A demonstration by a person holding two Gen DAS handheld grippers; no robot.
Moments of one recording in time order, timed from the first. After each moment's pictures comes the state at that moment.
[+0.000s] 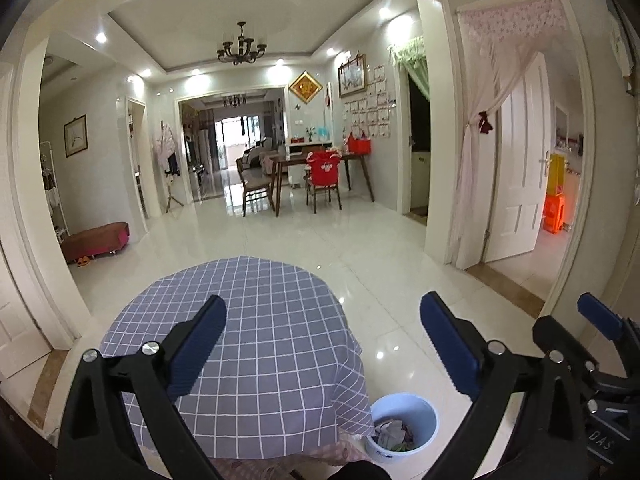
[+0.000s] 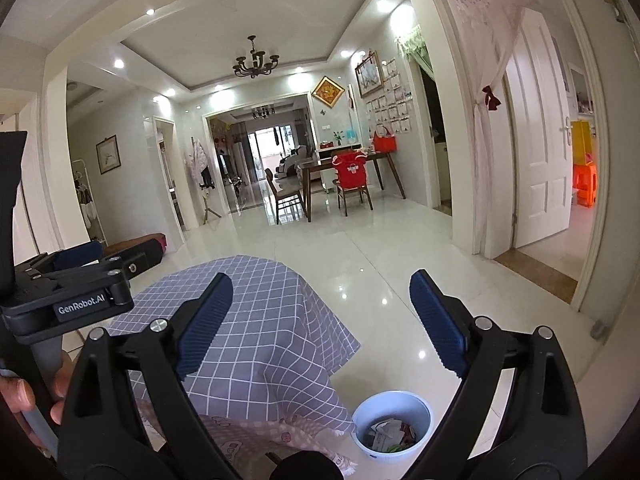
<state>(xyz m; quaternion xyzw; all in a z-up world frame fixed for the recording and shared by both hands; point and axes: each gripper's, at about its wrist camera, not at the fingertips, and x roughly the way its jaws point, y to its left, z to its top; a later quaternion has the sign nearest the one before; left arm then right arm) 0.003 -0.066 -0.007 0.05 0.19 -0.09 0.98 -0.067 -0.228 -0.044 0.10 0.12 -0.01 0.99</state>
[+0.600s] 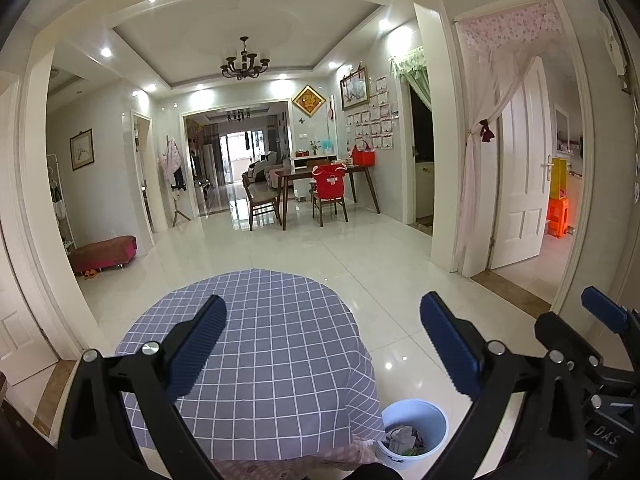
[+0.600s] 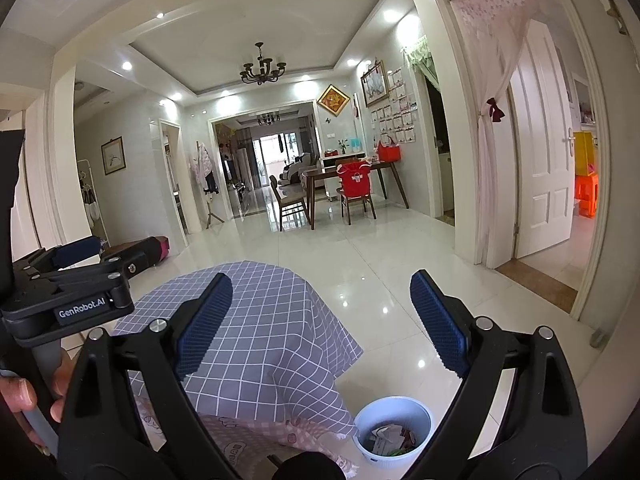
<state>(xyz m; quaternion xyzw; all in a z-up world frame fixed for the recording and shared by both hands) -0.018 -0.053 0.003 0.06 0.17 -0.08 0.98 -0.080 -0.224 -0.036 0.09 0.11 0.00 0.99</state>
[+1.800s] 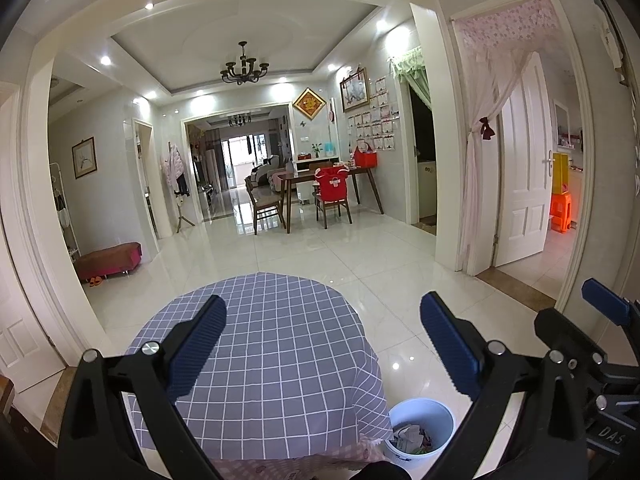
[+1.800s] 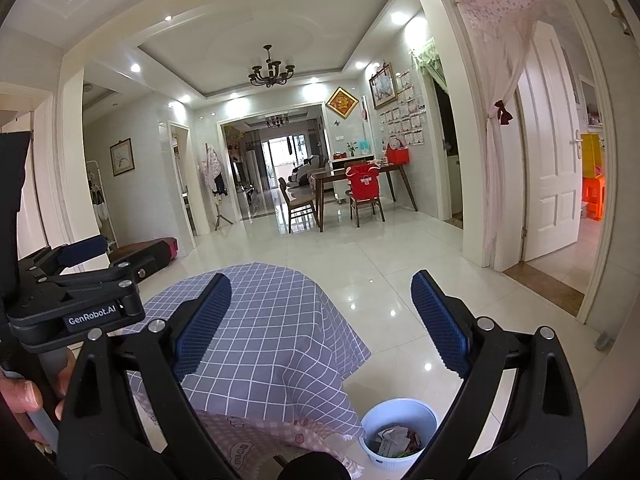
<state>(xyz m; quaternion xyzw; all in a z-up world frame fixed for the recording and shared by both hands) -0.024 -0.049 0.007 0.07 0.16 -0.07 0.98 -0.083 -0.223 -0.032 0.09 0.10 0.01 0.99</state>
